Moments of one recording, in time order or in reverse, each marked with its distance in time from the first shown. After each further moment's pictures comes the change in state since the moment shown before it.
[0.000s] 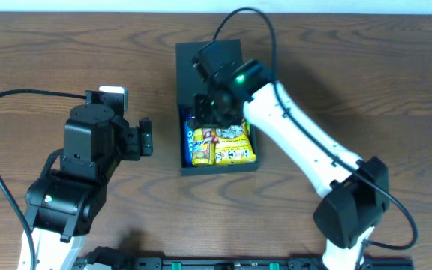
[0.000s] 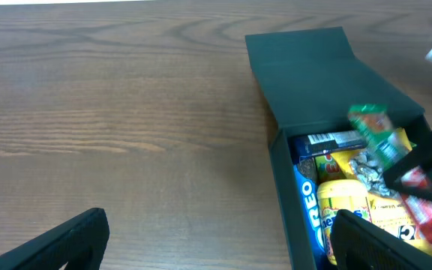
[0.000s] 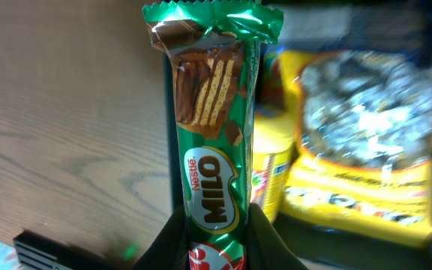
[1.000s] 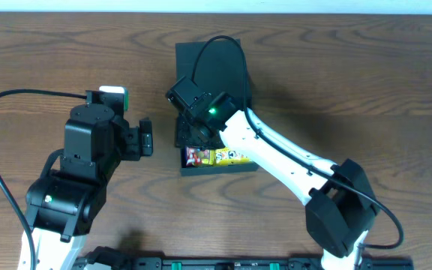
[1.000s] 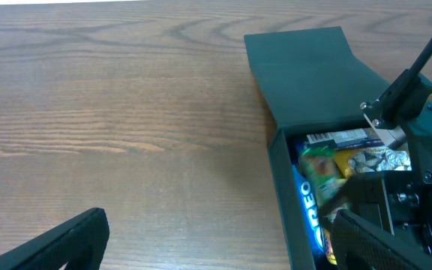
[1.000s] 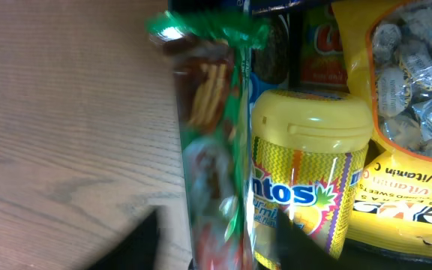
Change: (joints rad) left arm 0.000 0.000 0.000 0.000 0.003 0.000; right arm 0.117 0.000 -0.166 0.205 0.103 0.180
